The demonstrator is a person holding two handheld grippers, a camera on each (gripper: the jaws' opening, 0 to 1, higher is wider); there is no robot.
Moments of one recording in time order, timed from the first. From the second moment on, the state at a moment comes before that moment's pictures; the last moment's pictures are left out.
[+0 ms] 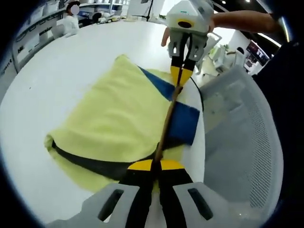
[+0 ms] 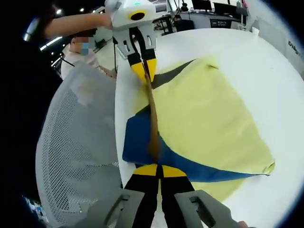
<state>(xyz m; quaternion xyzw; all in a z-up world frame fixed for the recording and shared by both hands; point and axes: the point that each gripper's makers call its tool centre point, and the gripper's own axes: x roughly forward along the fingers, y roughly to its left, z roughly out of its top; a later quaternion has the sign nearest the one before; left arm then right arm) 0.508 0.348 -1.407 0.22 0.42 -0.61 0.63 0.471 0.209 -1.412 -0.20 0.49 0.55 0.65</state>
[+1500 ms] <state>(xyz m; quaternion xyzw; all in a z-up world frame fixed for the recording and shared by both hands) 0.658 0.330 -1.339 0.29 0.27 -0.53 0.75 0.624 0.191 -1.333 -0.25 0.35 0.43 0.79</state>
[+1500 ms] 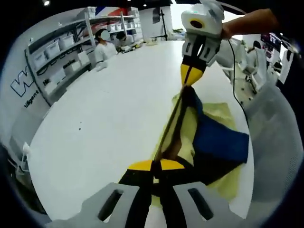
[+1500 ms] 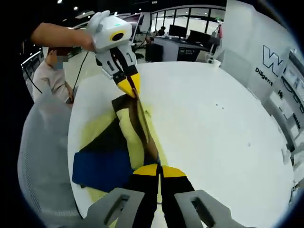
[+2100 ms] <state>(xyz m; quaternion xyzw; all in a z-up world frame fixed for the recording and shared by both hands) 0.707 0.320 -1.312 0.32 0.23 -0.51 0.76 0.677 0.182 -1.308 -0.27 0.33 0.39 0.82</state>
